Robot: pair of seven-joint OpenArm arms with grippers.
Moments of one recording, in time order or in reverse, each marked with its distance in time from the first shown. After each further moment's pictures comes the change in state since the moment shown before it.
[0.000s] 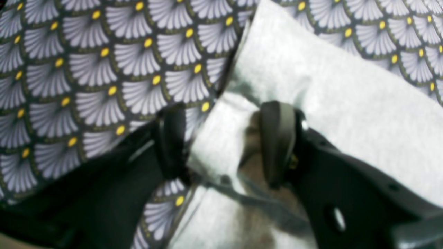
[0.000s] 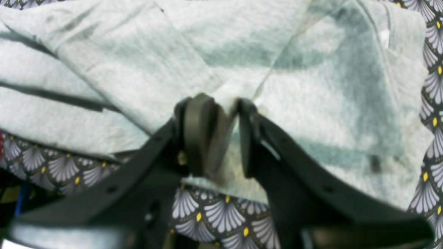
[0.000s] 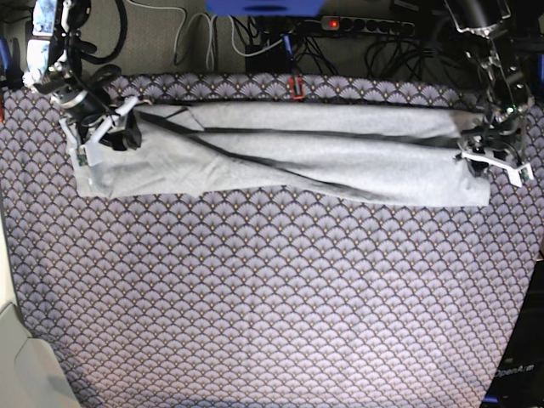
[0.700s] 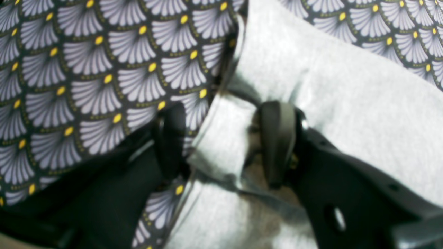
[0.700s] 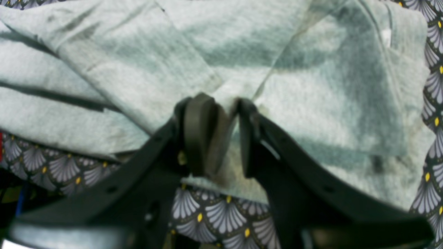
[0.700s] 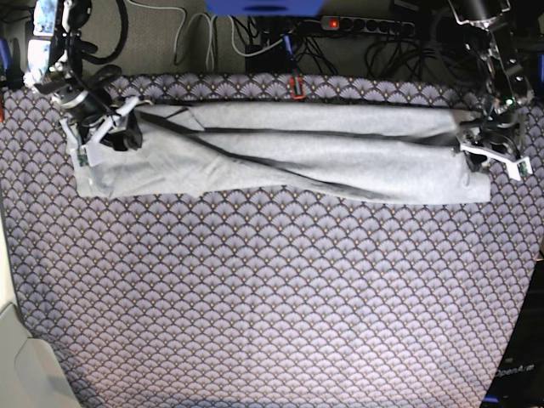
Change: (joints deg) left arm 2.5 -0.2 0.1 0.1 -0.7 -0.3 -1.7; right arm 0.1 -0.2 -0.1 0.0 0.0 0.0 0.0
